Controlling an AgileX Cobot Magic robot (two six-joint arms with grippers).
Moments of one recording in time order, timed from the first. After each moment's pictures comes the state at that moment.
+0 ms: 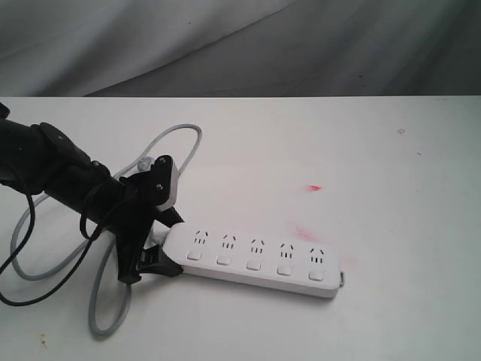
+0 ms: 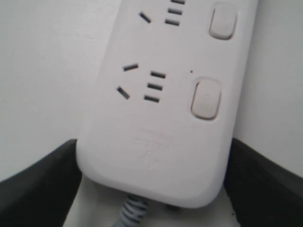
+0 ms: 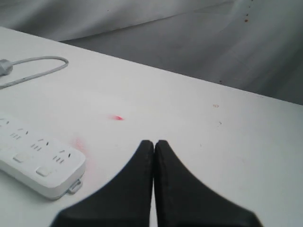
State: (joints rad) left arm -0.14 2.01 -1.02 -0.95 0.70 1.99; right arm 0.15 0.01 -0.10 0.17 0.42 -0.33
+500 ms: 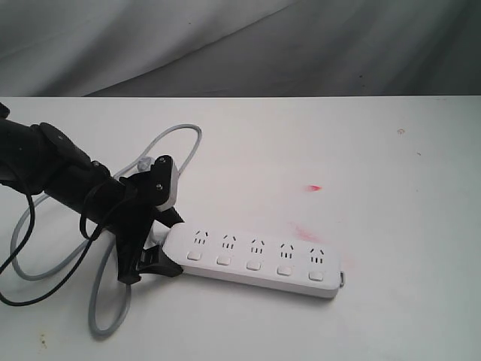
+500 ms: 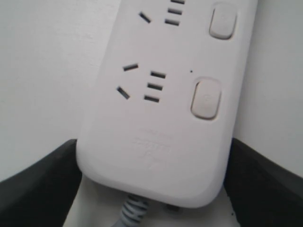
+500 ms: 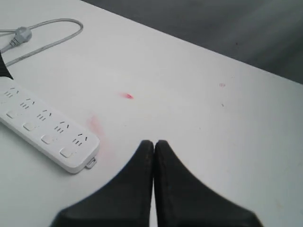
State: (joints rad) left arm -0.14 2.01 -1.02 -0.95 0.70 1.99; right arm 0.15 0.50 -0.71 0.13 0.86 -0.33
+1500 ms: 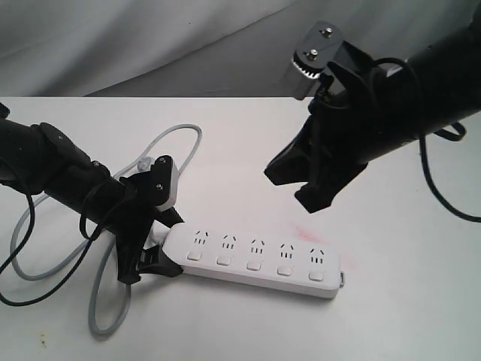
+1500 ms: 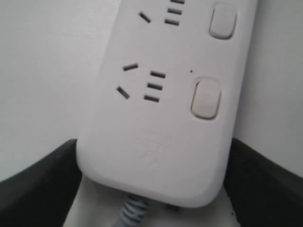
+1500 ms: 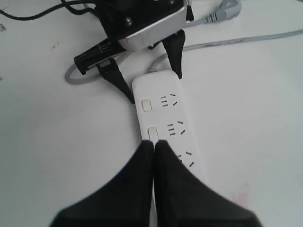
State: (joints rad) left arm -0.14 2.01 -1.02 -0.95 0.70 1.99; right arm 0.44 1.49 -1.10 0.71 0.85 -1.07
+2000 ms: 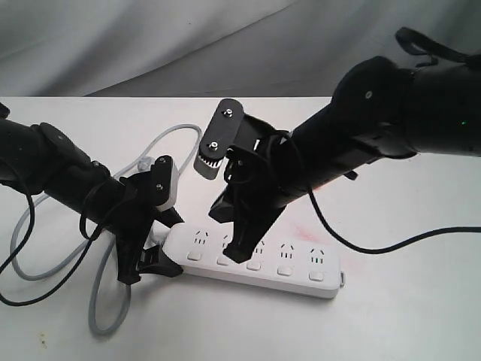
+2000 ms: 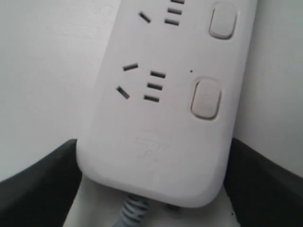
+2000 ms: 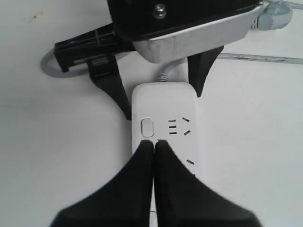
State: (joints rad) left arm -0.14 2.01 -1.02 -0.95 0.70 1.99; right arm 0.63 1.73 -1.11 0.71 0.58 -1.20
